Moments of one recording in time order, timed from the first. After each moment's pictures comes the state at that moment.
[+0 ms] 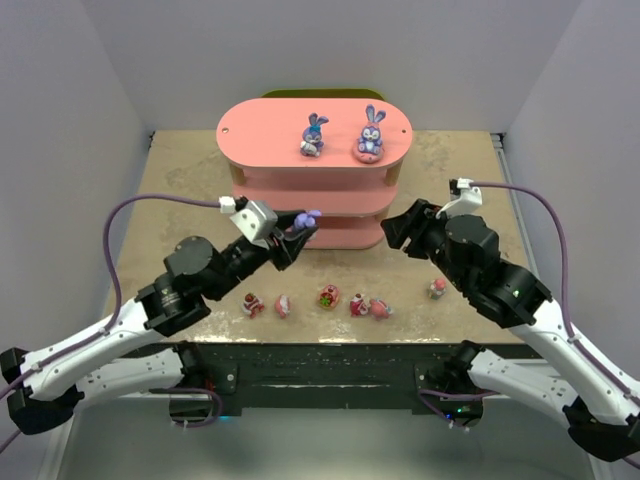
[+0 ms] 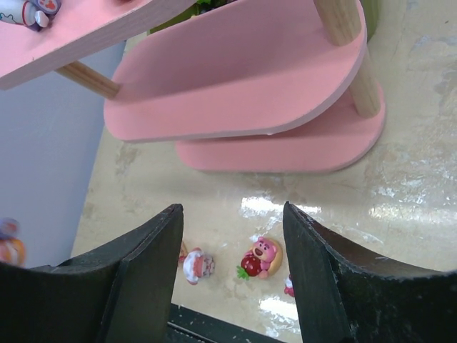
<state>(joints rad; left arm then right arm) -1.05 0.82 0.88 0.09 -0.16 0.00 0.77 0.80 1.05 -0.57 0.38 0.73</state>
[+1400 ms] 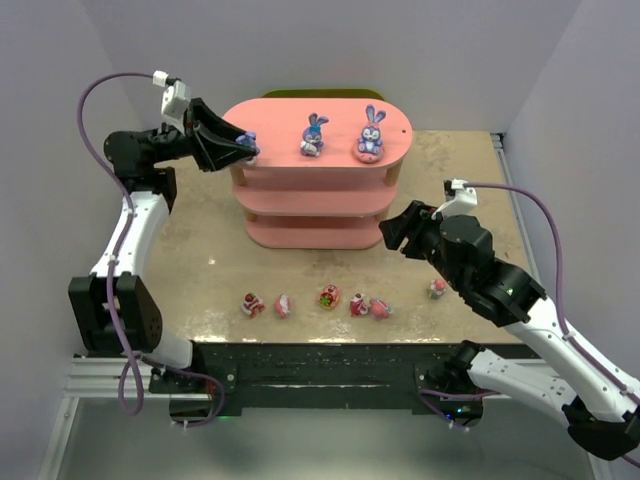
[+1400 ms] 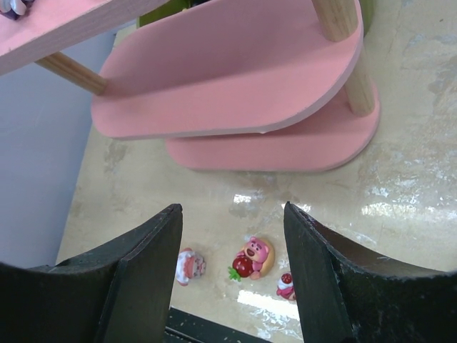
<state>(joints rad) 0.05 1.47 1.30 0.94 1.38 -0.80 0.77 0.82 1.03 -0.55 0.39 0.71</state>
